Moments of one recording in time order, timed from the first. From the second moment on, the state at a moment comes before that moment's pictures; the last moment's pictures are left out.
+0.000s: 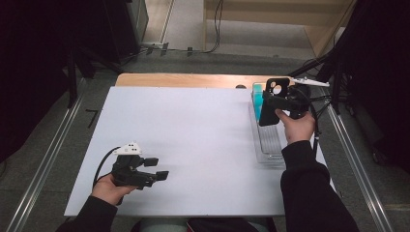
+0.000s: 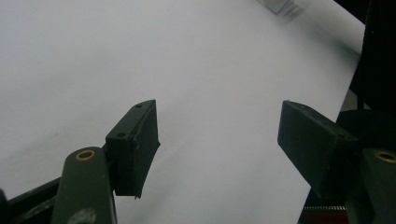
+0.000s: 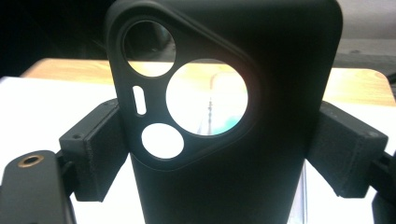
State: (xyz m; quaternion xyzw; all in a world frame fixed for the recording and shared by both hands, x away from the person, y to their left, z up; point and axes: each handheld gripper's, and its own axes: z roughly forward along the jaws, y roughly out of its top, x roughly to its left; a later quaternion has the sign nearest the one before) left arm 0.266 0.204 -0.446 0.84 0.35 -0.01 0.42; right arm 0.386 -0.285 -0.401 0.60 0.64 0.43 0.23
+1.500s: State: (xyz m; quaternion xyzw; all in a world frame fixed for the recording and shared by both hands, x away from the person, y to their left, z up) left arm 0.273 0.203 -0.450 0.84 0.34 -0.03 0.42; right arm 0.473 -0.268 -0.453 0.66 0.61 0.36 0.25
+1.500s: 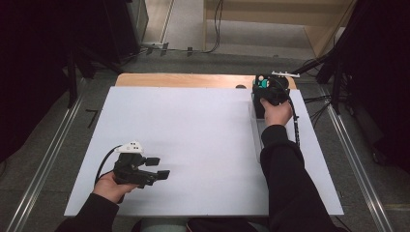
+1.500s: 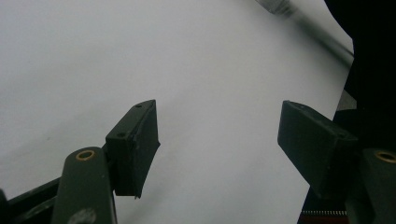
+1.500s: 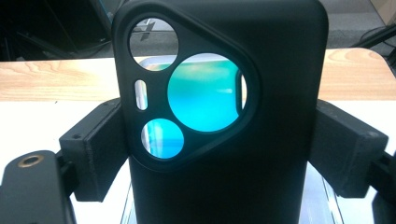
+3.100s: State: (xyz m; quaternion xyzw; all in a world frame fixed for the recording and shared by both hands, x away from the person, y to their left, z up) left arm 0.276 0.201 -0.448 0.84 0.34 -0.03 0.42; right arm 0.418 -0.255 -0.407 0.55 0.71 0.41 0.16
